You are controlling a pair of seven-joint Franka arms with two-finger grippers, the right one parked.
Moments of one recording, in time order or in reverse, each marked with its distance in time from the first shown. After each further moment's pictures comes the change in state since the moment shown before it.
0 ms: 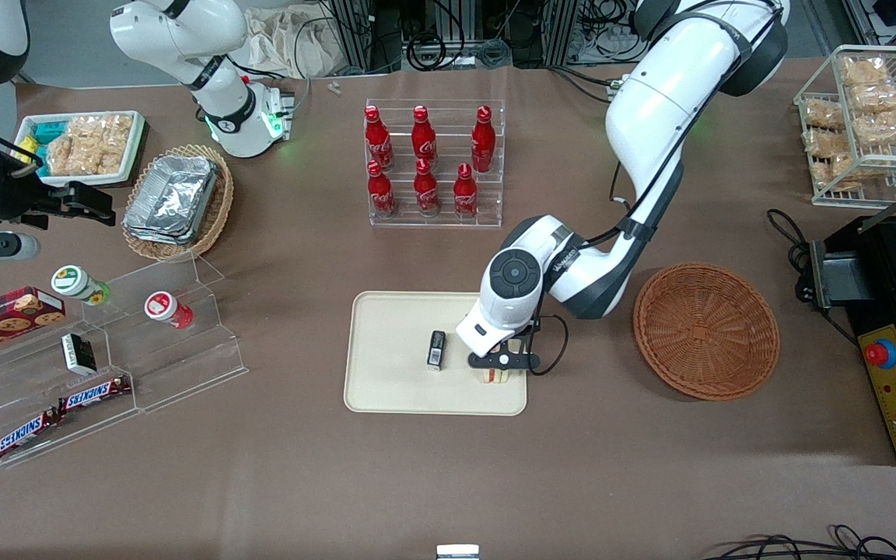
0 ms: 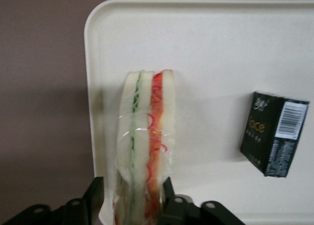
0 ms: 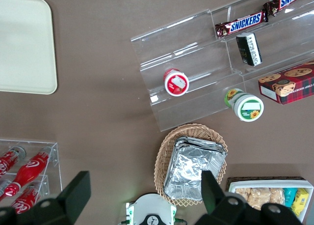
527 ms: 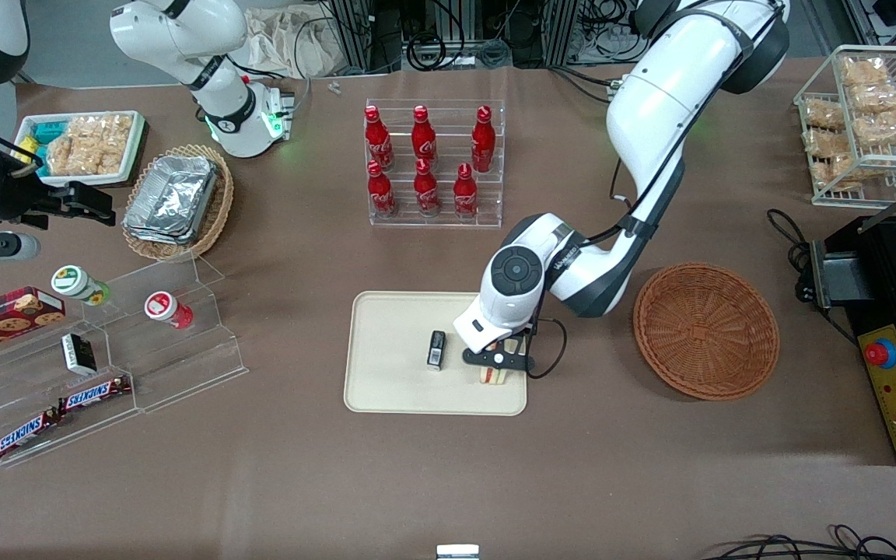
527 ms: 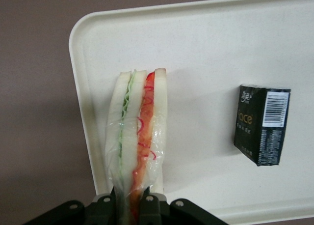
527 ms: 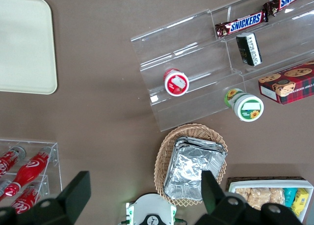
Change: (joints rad) arm 0.000 -0.004 0.001 -0.014 -0.007 0.052 0.114
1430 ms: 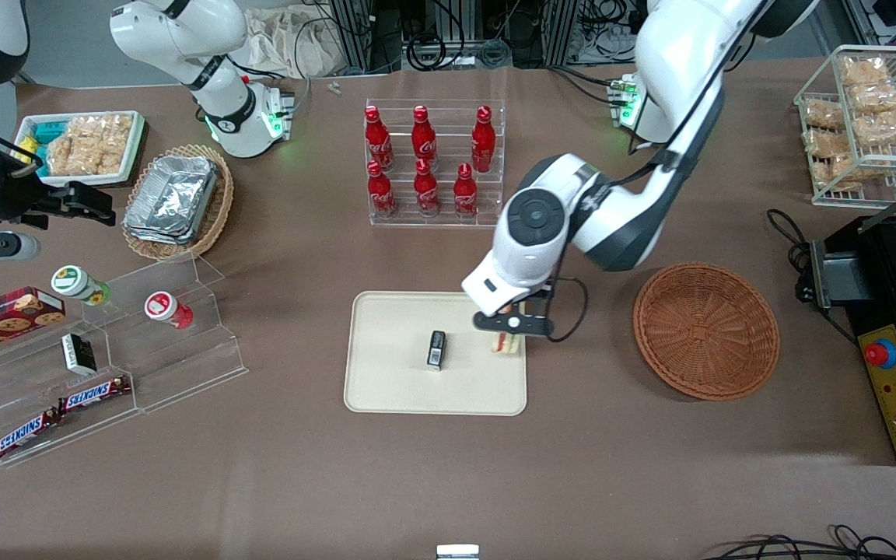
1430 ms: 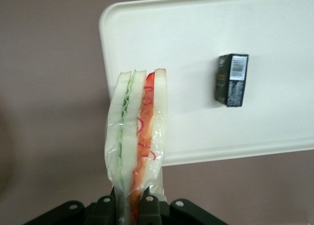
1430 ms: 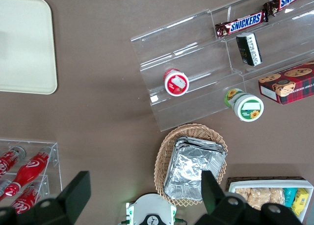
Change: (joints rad) arm -0.001 -0.189 -0.019 -0.067 -0.061 -0.144 0.003
